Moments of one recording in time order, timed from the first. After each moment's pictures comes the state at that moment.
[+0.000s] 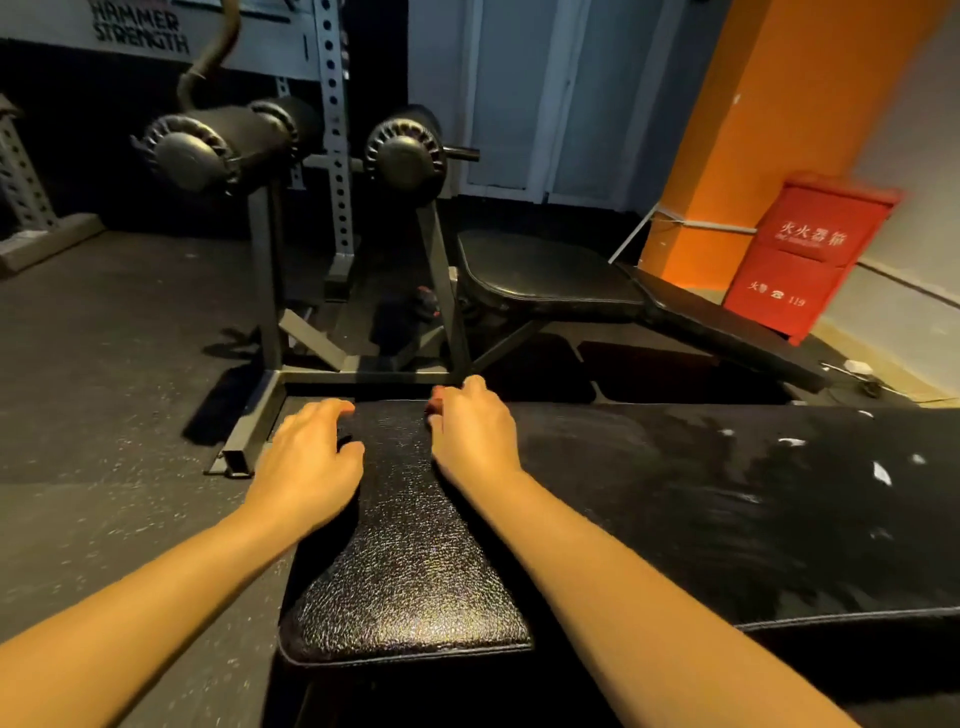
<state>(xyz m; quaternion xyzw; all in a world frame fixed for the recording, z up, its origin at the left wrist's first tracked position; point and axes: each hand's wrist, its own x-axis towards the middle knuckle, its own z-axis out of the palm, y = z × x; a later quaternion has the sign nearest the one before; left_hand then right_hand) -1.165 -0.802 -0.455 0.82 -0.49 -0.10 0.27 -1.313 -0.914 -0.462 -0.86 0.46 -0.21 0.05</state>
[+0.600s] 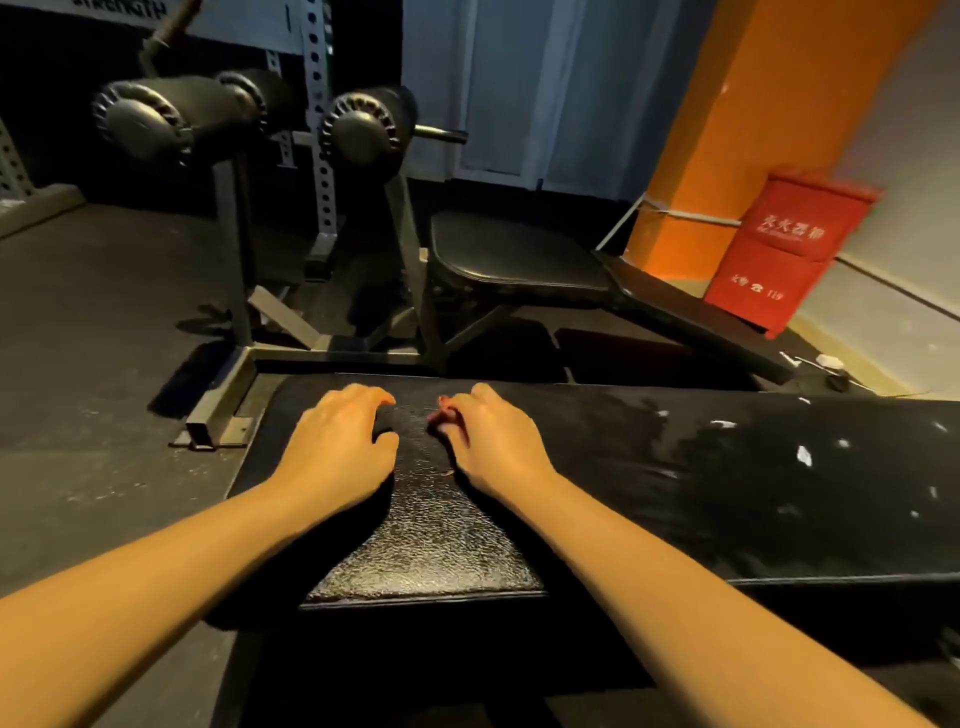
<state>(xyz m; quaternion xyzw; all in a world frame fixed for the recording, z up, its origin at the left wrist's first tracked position) -1.254 -0.818 -0.444 0.78 -0.58 -0.07 0.23 -1.417 -0.919 -0.455 -0.90 0.40 -0.15 0.06</state>
